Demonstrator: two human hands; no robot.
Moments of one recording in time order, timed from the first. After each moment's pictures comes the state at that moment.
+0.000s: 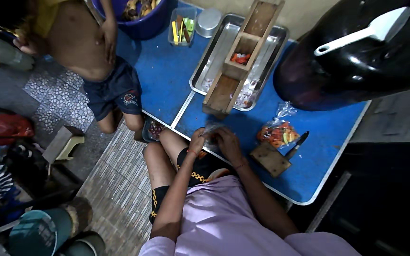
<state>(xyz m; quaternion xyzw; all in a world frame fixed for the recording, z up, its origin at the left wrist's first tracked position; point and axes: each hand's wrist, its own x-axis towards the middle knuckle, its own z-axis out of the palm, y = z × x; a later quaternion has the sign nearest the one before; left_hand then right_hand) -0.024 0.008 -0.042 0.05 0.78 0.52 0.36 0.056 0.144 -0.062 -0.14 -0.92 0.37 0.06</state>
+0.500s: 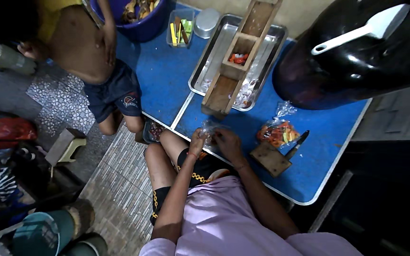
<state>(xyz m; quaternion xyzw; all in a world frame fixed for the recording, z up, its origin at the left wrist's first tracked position) -0.021 0.012 -0.056 -0.01 0.75 0.56 0.35 0.057 0.145 -0.044 -0.19 -0.88 0.43 0.05</state>
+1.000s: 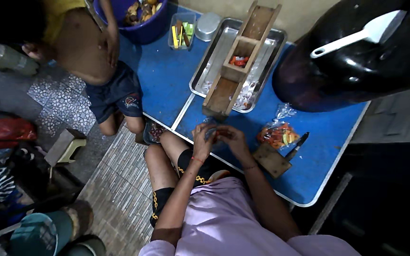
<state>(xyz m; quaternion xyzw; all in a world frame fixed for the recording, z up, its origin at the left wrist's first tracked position) -0.012 0.023 -0.015 0.16 0.83 0.50 0.17 0.055 0.163 -0.025 -0.20 -0.72 0.67 0.04</state>
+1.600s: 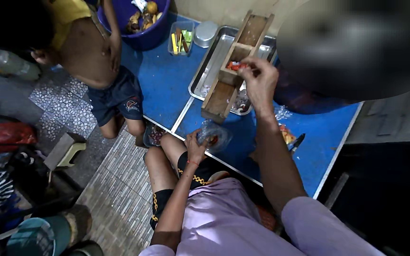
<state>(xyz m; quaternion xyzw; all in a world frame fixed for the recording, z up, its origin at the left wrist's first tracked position) -0.010 0.006 -0.035 0.06 0.87 0.45 0.20 -0.058 0.255 0.084 -0.19 -0.85 0.42 0.24</state>
